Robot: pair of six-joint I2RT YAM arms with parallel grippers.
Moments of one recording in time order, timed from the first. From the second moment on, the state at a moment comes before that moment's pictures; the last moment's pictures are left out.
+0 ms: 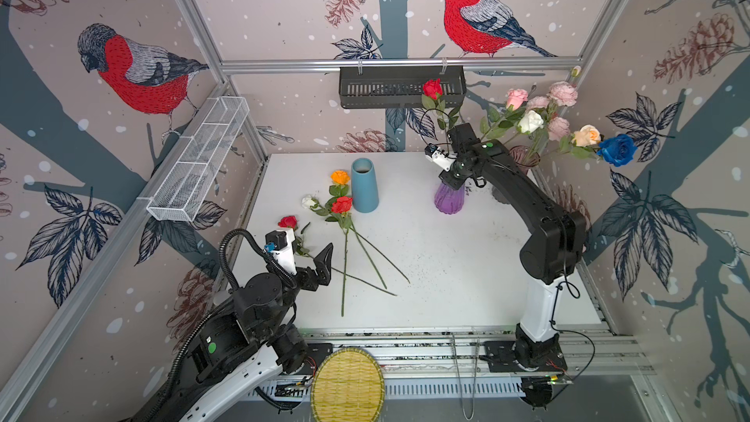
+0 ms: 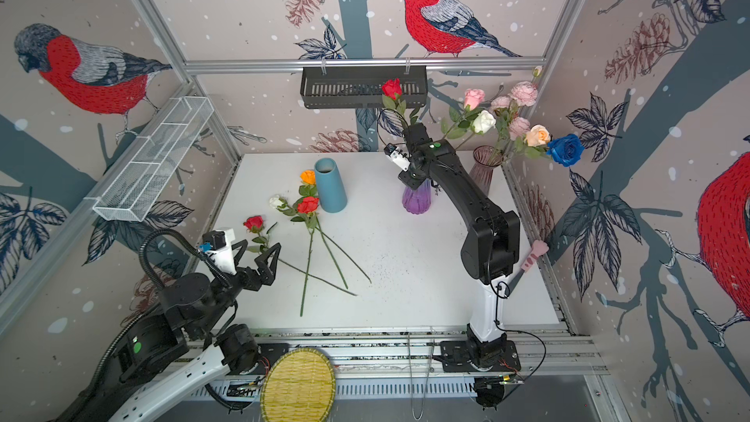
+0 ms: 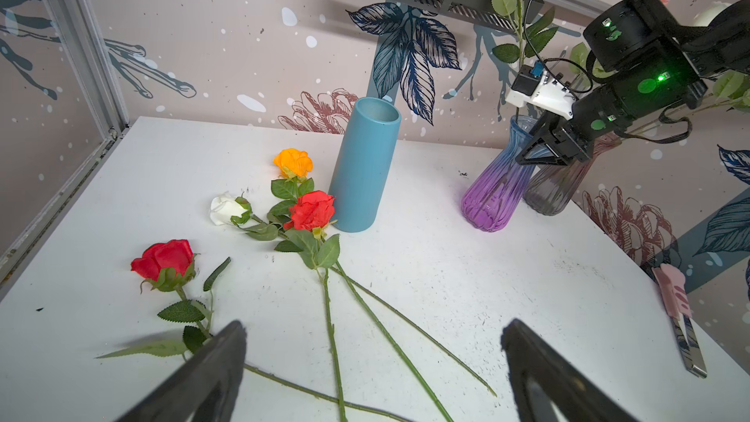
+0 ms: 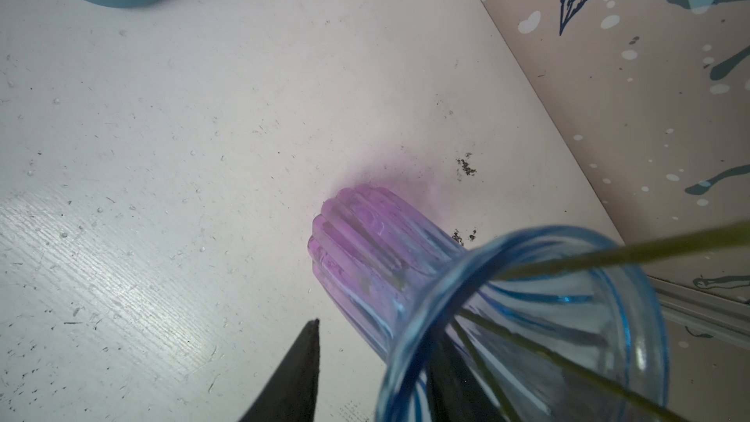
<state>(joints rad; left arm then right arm) -0.85 0.27 0.71 -0.67 -0.51 -0.39 0.40 1.97 1.96 -1.03 0.05 -0.54</state>
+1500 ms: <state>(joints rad) -0.85 0.25 0.71 -0.67 -0.50 -0.39 0.37 2.06 2.04 -0.94 0.23 -0.52</state>
